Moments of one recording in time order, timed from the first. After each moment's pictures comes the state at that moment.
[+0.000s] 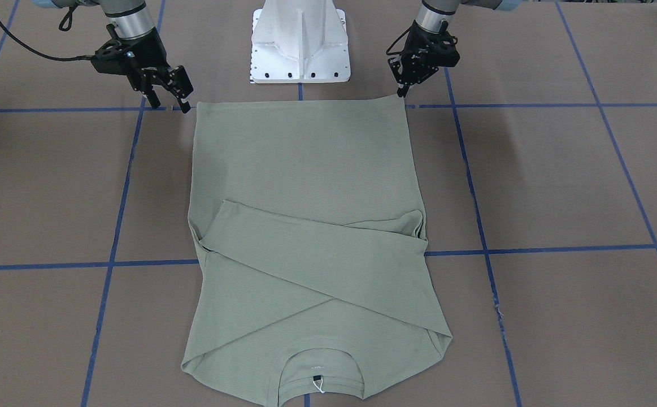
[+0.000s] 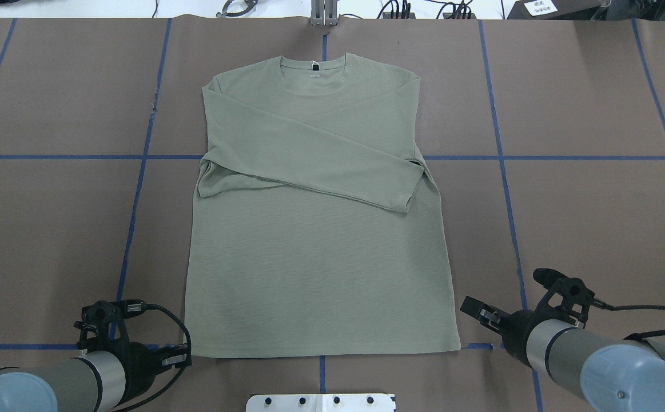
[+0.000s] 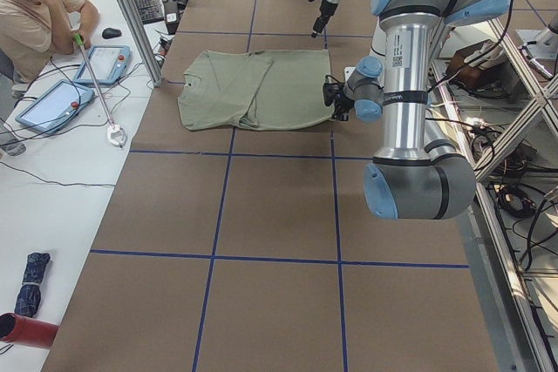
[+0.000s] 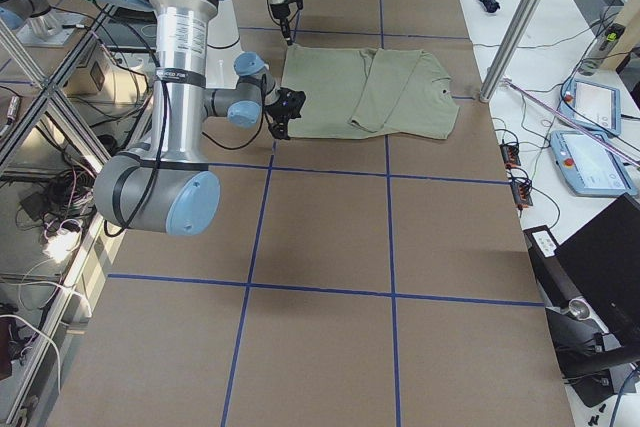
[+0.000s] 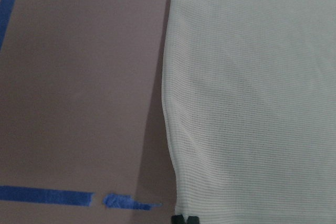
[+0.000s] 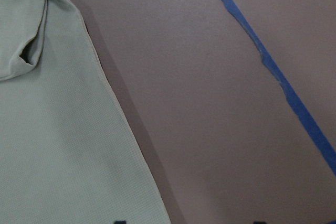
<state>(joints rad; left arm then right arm) -0.05 -1.51 -2.20 -2.06 -1.38 -1.66 0.08 -1.73 2.20 -1.14 1.28 2.02</state>
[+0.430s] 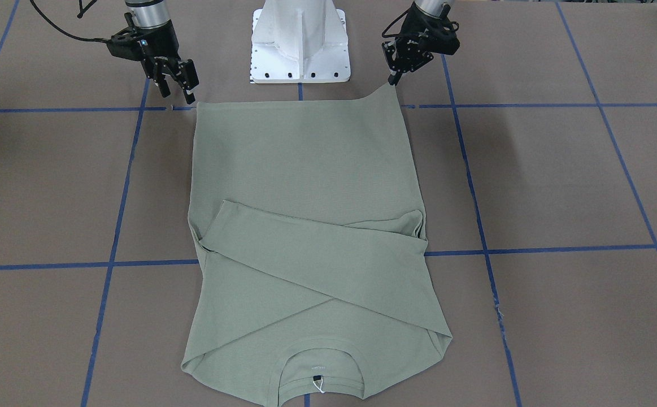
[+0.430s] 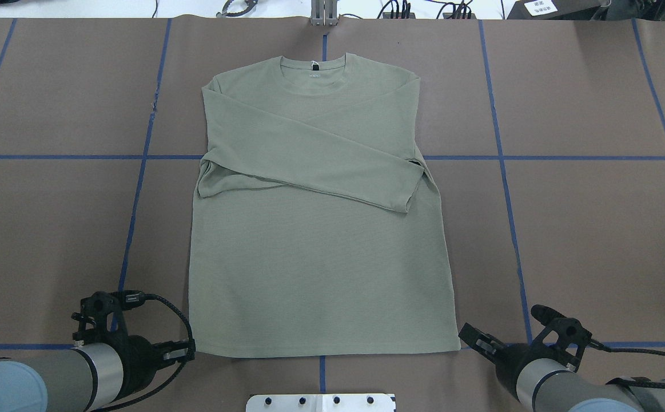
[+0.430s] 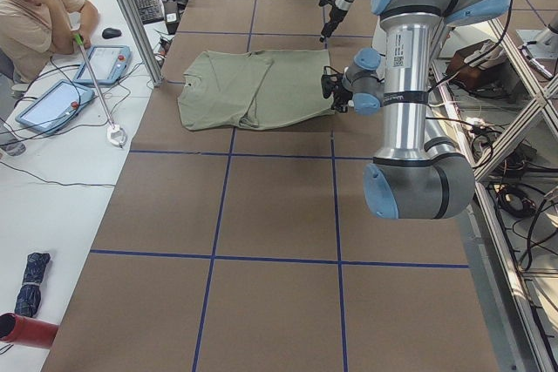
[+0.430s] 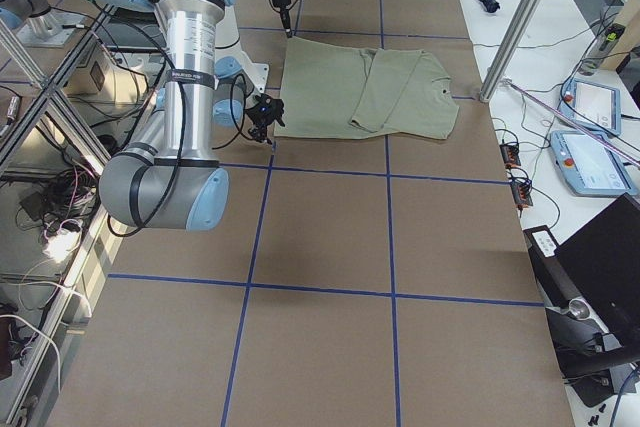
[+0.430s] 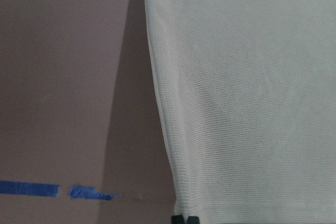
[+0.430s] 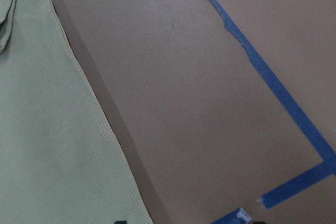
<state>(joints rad) -0.07 -1.53 -2.22 -2.06 -1.41 -1.66 -0.05 -1.72 2.20 -1.24 1.15 2.15</state>
